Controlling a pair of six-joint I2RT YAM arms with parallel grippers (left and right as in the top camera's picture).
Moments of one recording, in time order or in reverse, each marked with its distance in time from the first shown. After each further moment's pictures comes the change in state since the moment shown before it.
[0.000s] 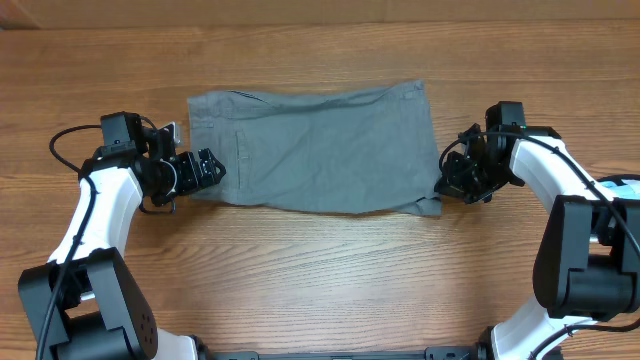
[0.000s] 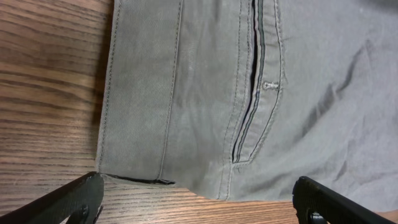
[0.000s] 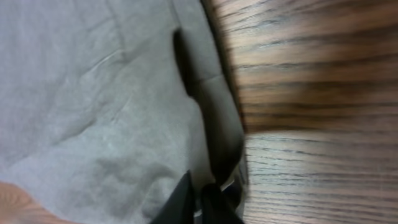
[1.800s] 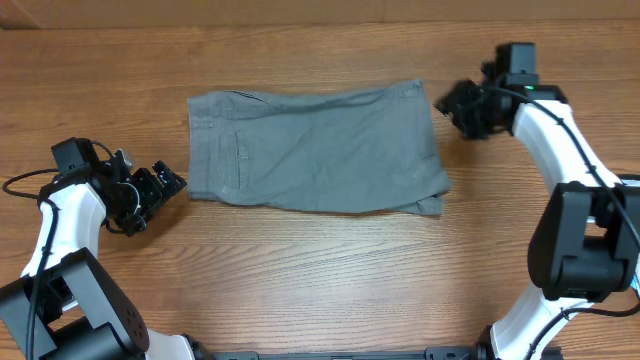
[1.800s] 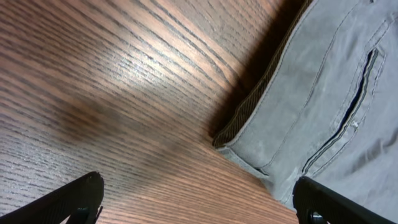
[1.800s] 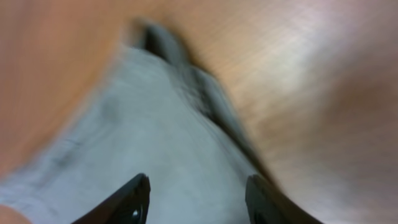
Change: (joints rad) left arm 0.225 0.000 -0.042 -0.045 -0.023 -0.134; right arm -0.008 0.092 0.313 0.117 0.072 0.335
